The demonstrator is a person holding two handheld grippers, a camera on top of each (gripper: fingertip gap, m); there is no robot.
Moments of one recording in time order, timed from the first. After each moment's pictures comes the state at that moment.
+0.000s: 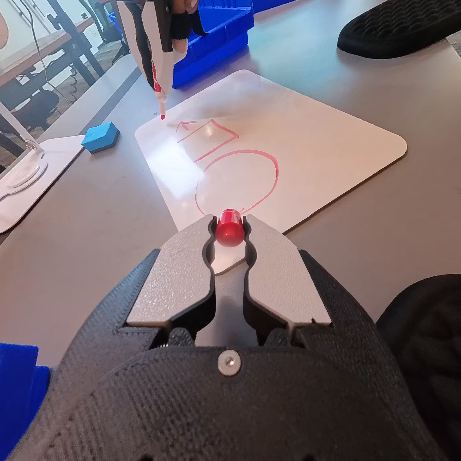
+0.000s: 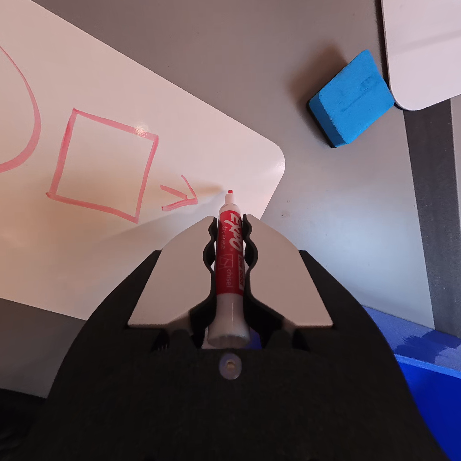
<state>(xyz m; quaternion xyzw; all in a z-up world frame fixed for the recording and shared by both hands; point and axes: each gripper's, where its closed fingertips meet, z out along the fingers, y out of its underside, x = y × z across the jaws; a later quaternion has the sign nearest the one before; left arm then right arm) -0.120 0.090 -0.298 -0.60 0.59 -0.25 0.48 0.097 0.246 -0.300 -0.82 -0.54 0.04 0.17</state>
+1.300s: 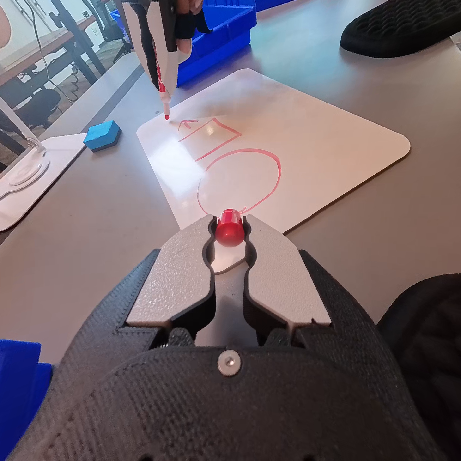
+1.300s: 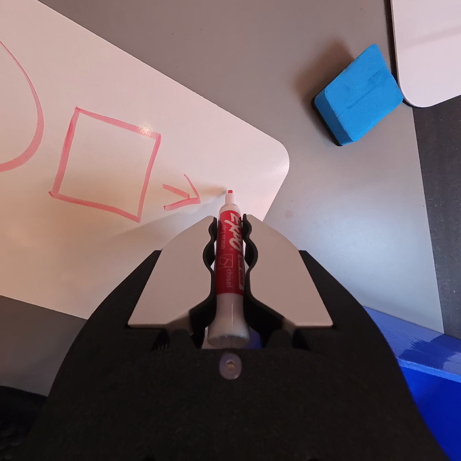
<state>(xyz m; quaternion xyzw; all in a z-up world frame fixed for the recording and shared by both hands) -0.120 0.090 -0.299 -0.61 0.58 -0.25 0.48 0.097 0.243 -0.302 -0.82 -0.54 0.04 0.16</state>
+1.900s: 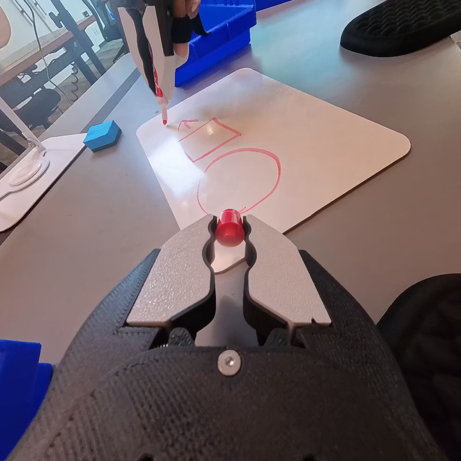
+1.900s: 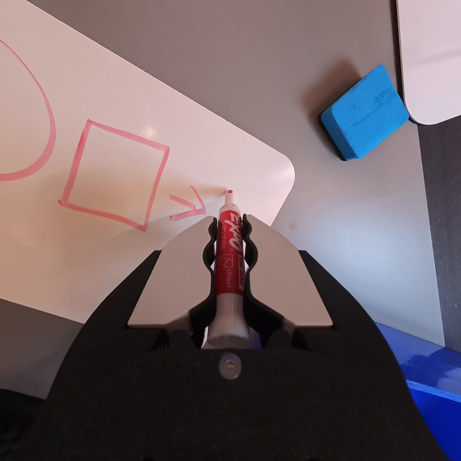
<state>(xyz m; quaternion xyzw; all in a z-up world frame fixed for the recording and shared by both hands) -0.120 0.090 -0.299 -0.61 0.58 -0.25 0.48 0.086 0.243 -0.304 -0.82 -0.55 0.05 0.16</state>
